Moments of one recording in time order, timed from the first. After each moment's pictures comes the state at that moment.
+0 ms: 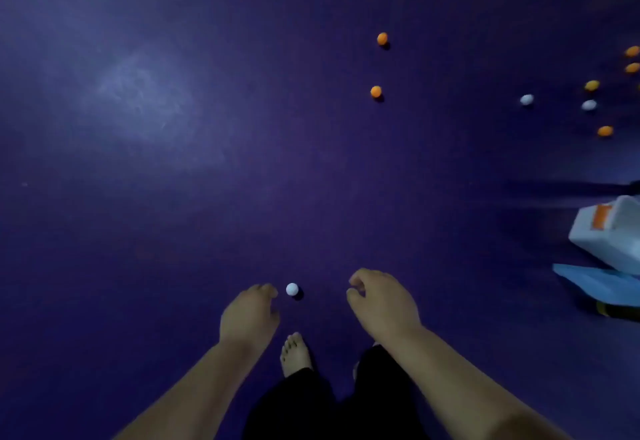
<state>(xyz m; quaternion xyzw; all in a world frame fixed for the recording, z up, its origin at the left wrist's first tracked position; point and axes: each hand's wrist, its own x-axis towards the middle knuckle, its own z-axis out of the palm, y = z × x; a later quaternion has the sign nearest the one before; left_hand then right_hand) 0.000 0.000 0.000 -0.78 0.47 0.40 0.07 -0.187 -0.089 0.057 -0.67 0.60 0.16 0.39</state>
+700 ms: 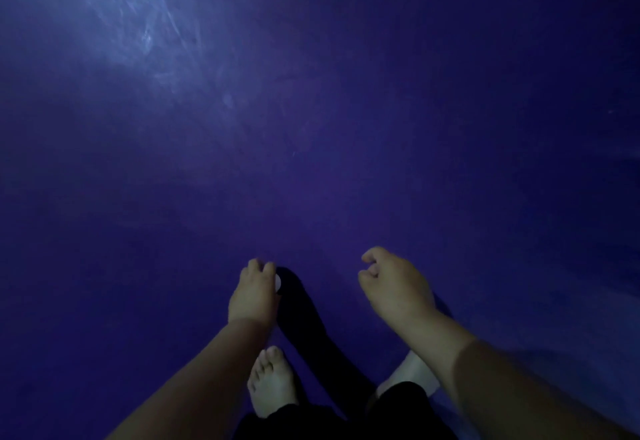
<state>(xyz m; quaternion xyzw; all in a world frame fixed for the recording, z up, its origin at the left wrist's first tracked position) -0.056 0.008 -0.354 -0.79 0.42 0.43 0.14 -0.233 -0.100 -0.290 -0.62 0.63 0.22 0.42</state>
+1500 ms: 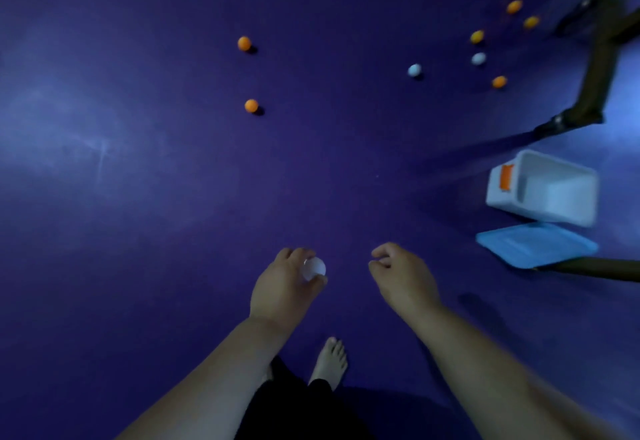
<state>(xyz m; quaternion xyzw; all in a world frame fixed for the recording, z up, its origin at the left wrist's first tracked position) -0.267 -0.238 0.019 -0.69 0.56 0.45 -0.04 -0.446 -0.256 0.050 -0.47 0.78 0.06 0.42</state>
